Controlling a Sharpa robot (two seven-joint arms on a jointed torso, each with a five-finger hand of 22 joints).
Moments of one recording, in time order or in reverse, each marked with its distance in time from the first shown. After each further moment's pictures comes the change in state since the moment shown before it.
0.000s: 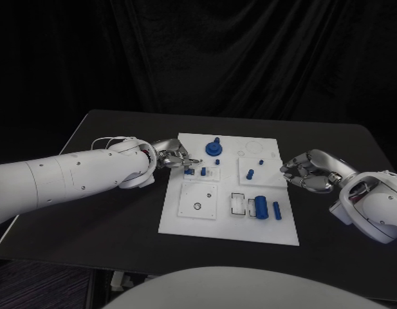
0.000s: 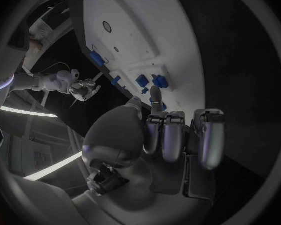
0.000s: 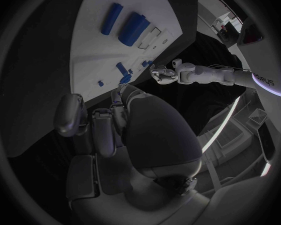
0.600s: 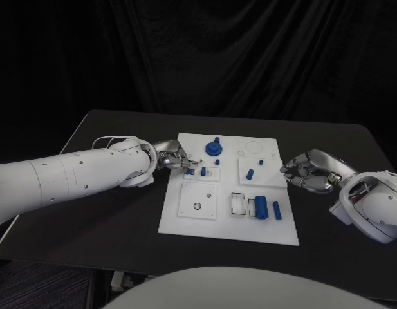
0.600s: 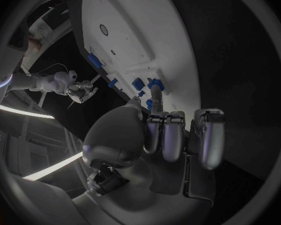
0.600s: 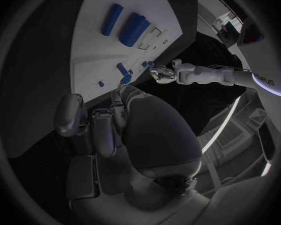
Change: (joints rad) left arm -0.001 0.017 0.000 -0.029 -0.001 0.038 -0.018; left_hand 0.006 0.006 -0.012 -0.001 0.000 0.020 0.006 -0.078 -0.038 -0.002 0.008 0.000 0.000 0.000 0.008 0.000 0.000 0.000 0.002 0.002 -0.004 0.000; right arm 0.000 0.000 0.000 0.000 0.000 0.004 -0.003; right_hand 0.004 0.004 0.003 -0.003 0.011 0.000 0.000 0.000 -0.001 0.000 0.000 0.000 0.000 0.000 0.000 0.000 0.000 0.000 0.000 0.000 0.000 0.000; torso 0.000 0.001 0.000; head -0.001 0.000
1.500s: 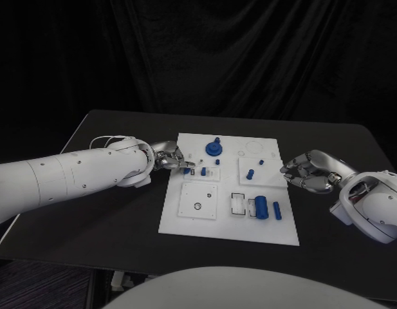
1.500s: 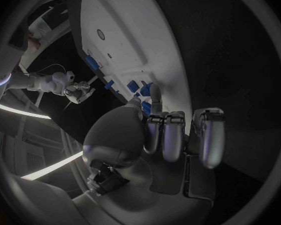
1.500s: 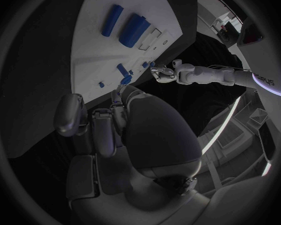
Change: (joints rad) left arm -0.002 -0.007 0.001 -0.011 0.000 0.031 -0.018; left_hand 0.004 0.004 -0.003 -0.003 0.000 0.005 0.002 -0.009 -0.004 0.000 0.000 0.000 0.000 0.000 0.000 0.000 0.000 0.000 -0.004 0.004 -0.012 0.000; right arm 0.000 0.000 0.000 -0.001 0.000 0.006 -0.003; right_hand 0.000 0.000 0.001 -0.001 0.004 0.000 0.000 0.000 0.000 0.000 0.000 0.000 0.000 0.000 0.000 0.000 0.000 0.000 0.000 0.000 -0.004 0.001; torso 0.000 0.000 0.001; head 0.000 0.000
